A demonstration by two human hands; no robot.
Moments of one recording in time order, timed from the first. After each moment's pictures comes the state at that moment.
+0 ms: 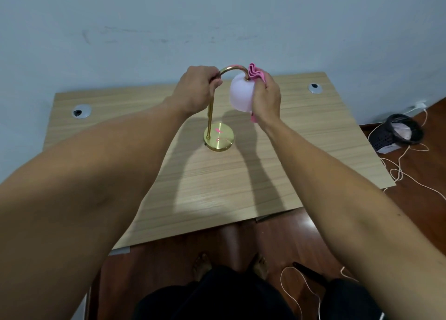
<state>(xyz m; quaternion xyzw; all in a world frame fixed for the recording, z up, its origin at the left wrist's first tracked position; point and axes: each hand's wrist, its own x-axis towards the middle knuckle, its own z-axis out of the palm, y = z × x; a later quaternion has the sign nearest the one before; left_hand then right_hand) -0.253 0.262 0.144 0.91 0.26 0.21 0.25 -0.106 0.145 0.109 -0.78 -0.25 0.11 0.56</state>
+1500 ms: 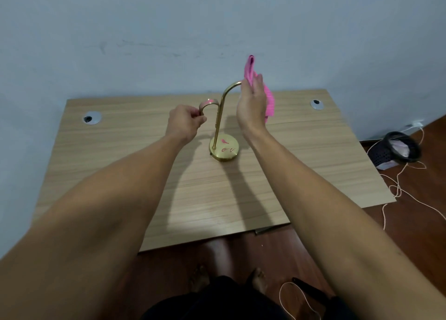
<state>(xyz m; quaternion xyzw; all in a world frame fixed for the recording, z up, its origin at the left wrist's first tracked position) -0.299 0.274 0.080 0.74 0.47 0.22 0.44 -0.172 0.174 0.143 -0.75 -0.27 0.15 0.59</state>
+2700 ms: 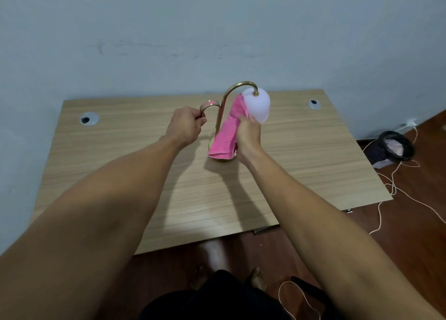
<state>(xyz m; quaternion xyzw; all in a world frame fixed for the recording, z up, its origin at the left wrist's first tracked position) -0.303 0.275 0.083 0.82 0.40 0.18 0.36 -0.183 0.153 0.089 -0.71 -0.11 0.27 0.64</state>
